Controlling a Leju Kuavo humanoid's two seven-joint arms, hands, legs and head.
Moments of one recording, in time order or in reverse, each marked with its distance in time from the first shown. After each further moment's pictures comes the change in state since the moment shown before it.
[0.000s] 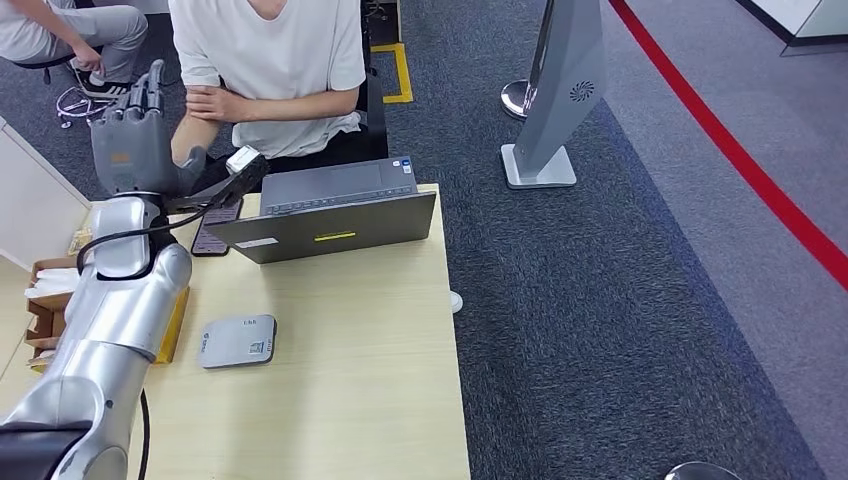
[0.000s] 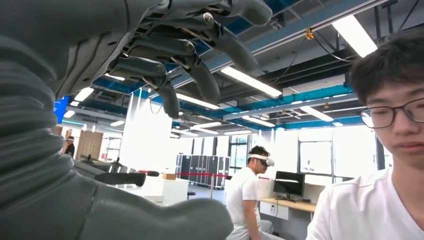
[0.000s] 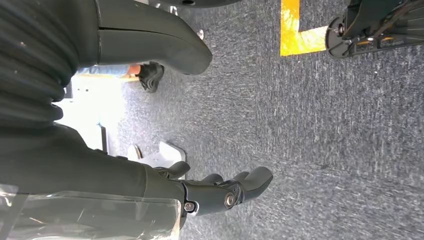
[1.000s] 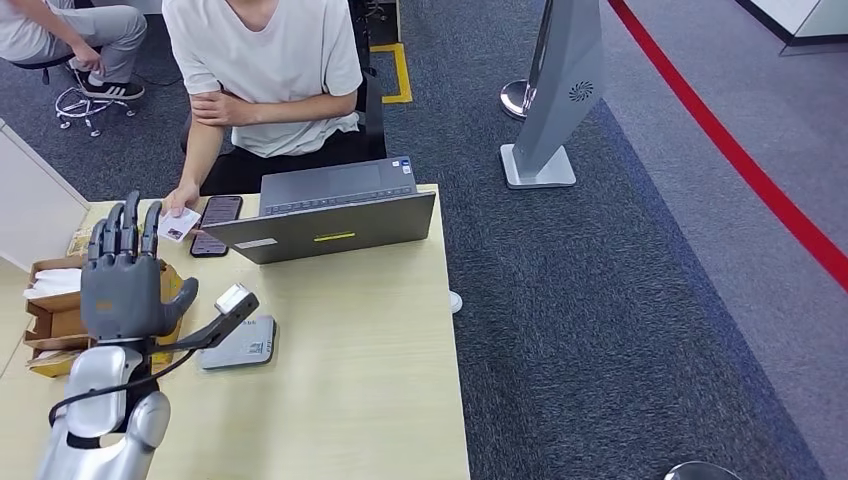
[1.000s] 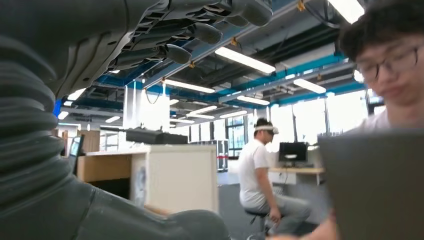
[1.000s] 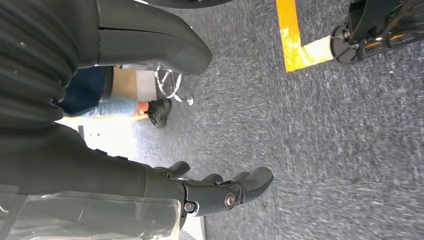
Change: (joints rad) left arm 0.651 0.153 -0.011 -0.703 0.017 -0.189 0.007; right arm 0.017 -0.002 -0.088 0.000 -0.102 -0.020 -0.002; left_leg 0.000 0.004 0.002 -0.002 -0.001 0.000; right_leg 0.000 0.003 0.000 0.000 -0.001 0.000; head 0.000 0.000
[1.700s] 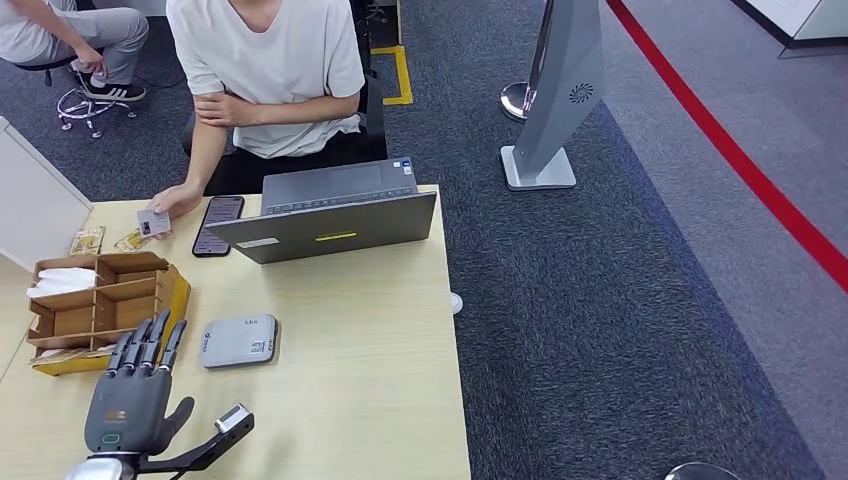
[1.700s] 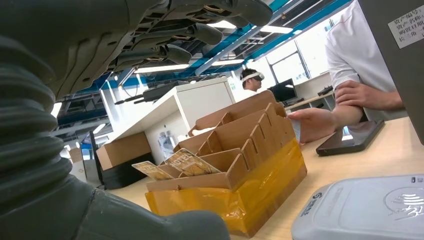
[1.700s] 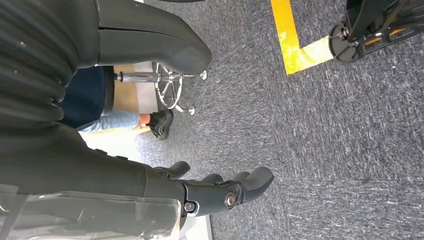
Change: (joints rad) left arm 0.370 0.122 0.000 -0.153 -0.017 -0.104 0.034; right arm 0.004 -0.009 -0.039 0.000 -0.029 -0.006 0.008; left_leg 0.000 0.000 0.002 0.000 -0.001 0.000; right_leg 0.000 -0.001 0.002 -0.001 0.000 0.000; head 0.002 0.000
